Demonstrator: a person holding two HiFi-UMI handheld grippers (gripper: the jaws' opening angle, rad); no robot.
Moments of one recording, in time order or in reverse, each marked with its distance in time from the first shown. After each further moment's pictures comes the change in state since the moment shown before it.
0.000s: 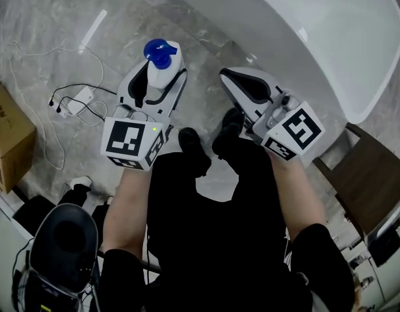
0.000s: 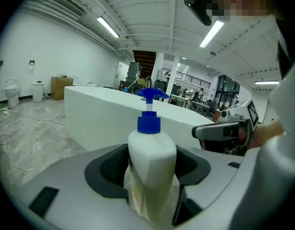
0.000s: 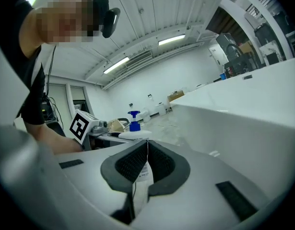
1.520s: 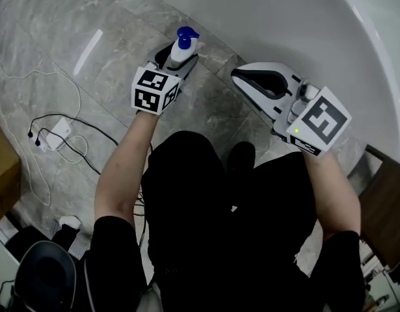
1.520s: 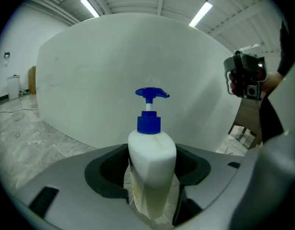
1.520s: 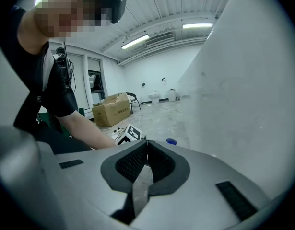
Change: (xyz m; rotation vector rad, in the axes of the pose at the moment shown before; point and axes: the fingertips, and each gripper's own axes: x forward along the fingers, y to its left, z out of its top) left arm 0.269 0.073 -0.261 0.137 0.109 -0.152; right arm 0.039 -0.135 -0.171 -0.275 0.212 0.086
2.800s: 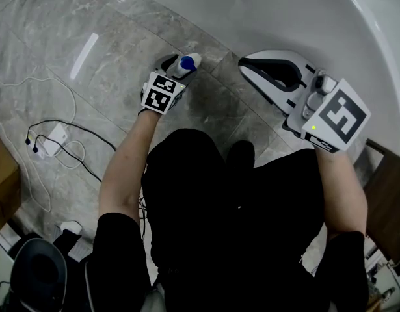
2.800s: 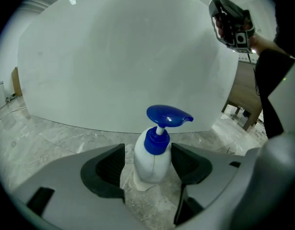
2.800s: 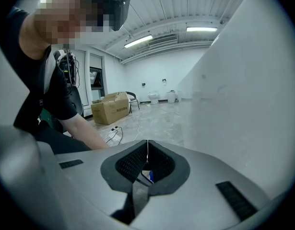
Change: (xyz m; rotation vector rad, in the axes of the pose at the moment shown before) left arm 0.048 -0.018 -0.092 0.104 0.192 -0.069; right arm -0.023 -0.015 0.014 -0.049 0.005 -0.025
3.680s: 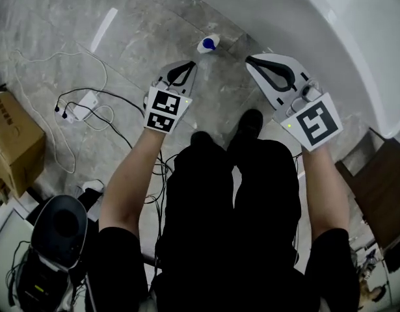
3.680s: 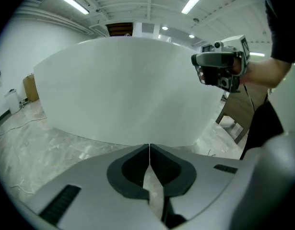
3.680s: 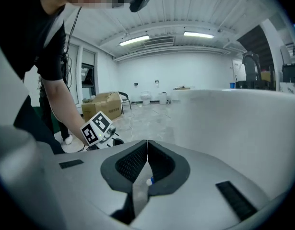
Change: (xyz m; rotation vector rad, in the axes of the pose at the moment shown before) left arm -0.197 -0.056 0.108 -0.043 0.003 0.076; right arm -0.028 0.028 0.073 -0.051 -0.048 -0.155
